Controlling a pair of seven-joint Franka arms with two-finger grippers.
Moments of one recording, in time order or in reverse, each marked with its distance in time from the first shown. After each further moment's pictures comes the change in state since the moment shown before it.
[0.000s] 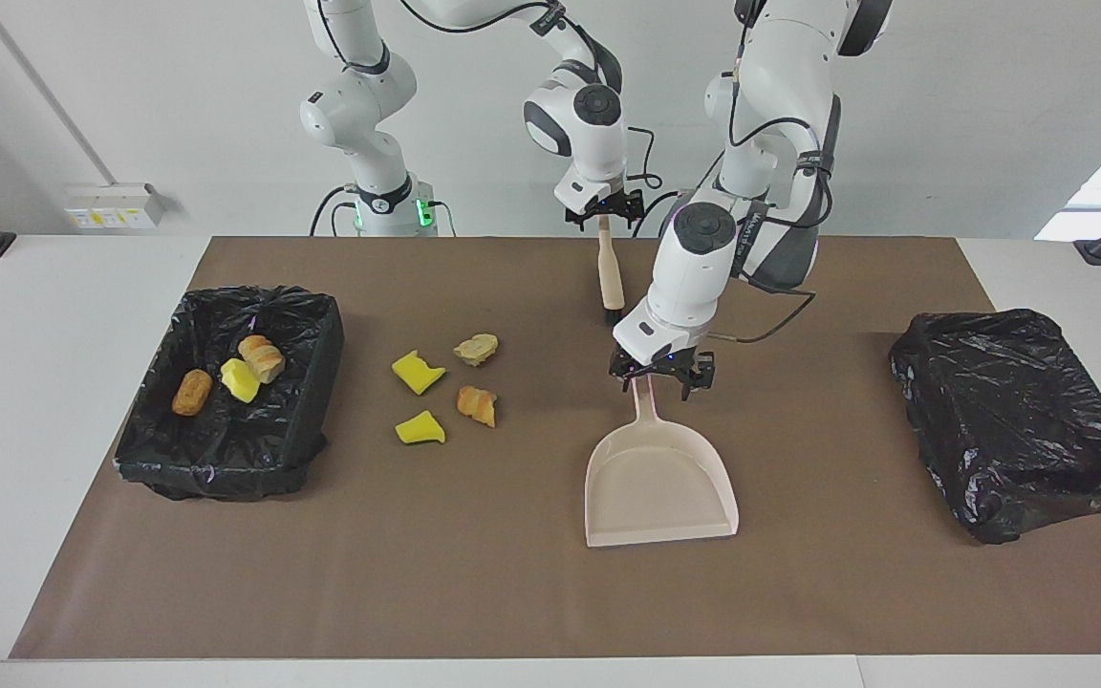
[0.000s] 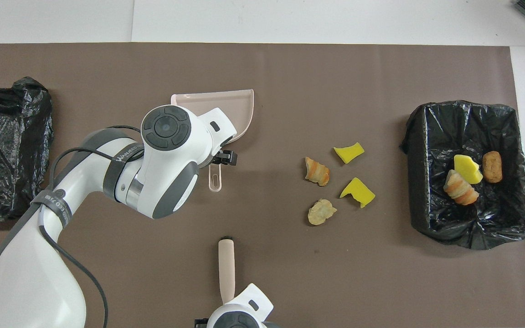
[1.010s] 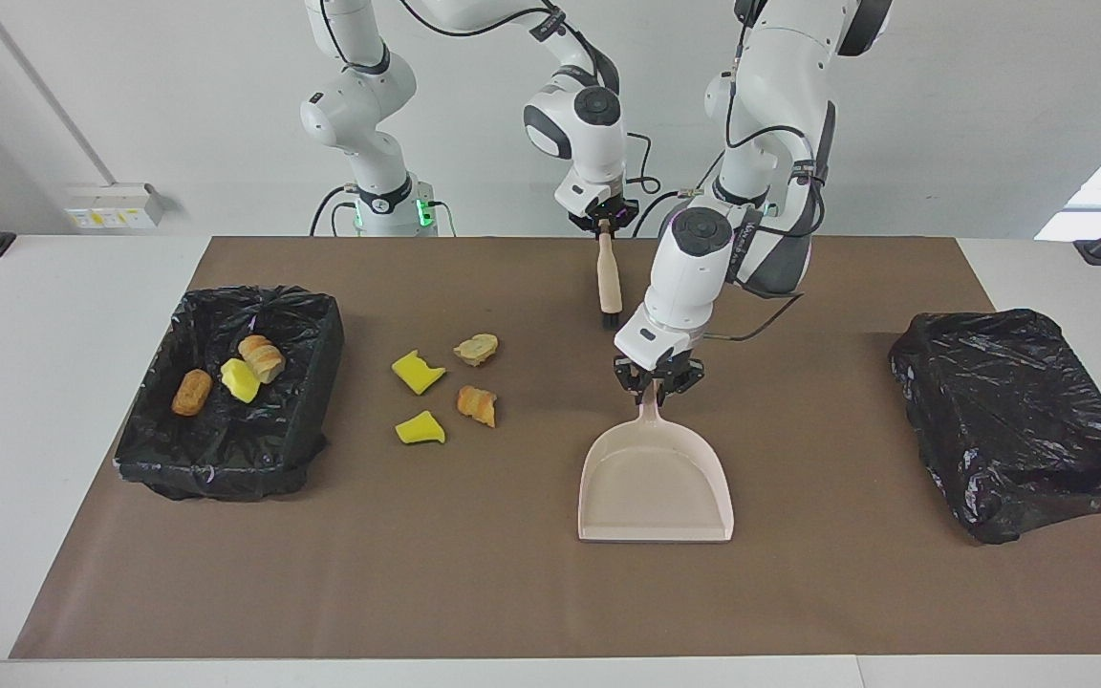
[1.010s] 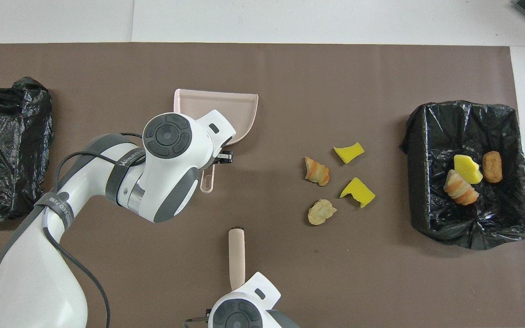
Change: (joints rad) left arm 0.002 -0.011 0.000 -0.026 0.019 0.024 -0.023; right arm -0.069 -0.039 -0.020 0.047 -0.101 -0.154 0.000
